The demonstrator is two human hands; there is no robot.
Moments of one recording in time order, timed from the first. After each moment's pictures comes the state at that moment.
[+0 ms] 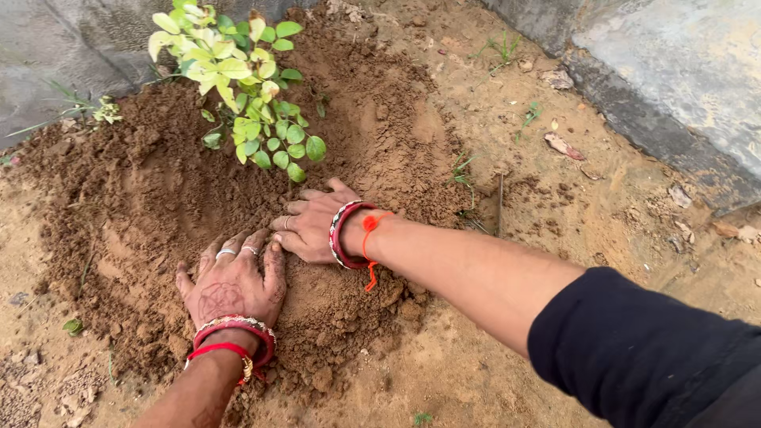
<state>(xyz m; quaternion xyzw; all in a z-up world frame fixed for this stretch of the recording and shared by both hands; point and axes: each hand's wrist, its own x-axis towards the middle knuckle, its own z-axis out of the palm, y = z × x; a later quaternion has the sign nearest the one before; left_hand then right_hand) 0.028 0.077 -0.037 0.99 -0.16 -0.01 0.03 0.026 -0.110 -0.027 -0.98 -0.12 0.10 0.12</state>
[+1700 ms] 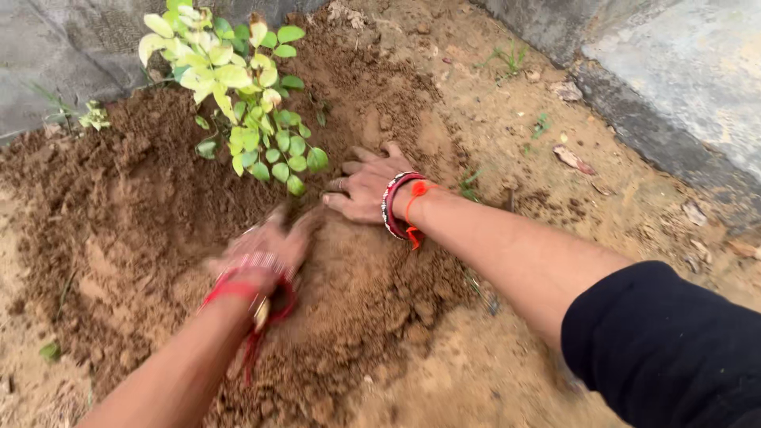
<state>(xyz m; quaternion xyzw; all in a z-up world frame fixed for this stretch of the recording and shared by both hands) 0.079 0.008 -0.013 0.96 -0.10 -0.27 -0.02 0.052 -0.187 -0.033 -0.99 0.01 0.13 0.05</state>
